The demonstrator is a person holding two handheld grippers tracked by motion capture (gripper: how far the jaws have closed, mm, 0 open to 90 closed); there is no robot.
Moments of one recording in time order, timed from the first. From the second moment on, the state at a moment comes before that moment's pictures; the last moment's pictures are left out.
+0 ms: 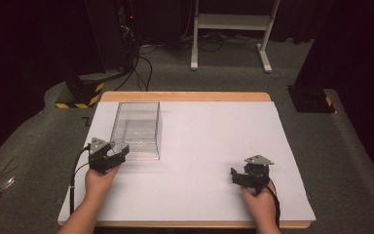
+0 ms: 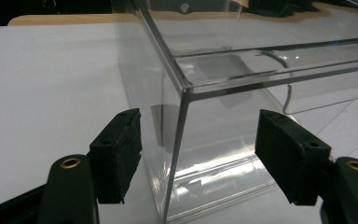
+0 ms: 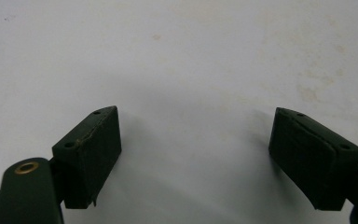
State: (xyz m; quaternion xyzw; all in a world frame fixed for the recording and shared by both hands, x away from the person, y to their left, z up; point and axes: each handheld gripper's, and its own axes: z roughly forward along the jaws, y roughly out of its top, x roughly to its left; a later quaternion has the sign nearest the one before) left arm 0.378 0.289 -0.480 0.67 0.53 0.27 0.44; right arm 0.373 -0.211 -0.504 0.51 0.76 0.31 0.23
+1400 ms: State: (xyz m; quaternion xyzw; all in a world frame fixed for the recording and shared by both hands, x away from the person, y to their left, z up) left arm 0.306 0.311 -0.508 0.74 0.54 0.24 0.32; right arm 0.373 -0.212 -0.504 0.51 0.77 0.31 0.23
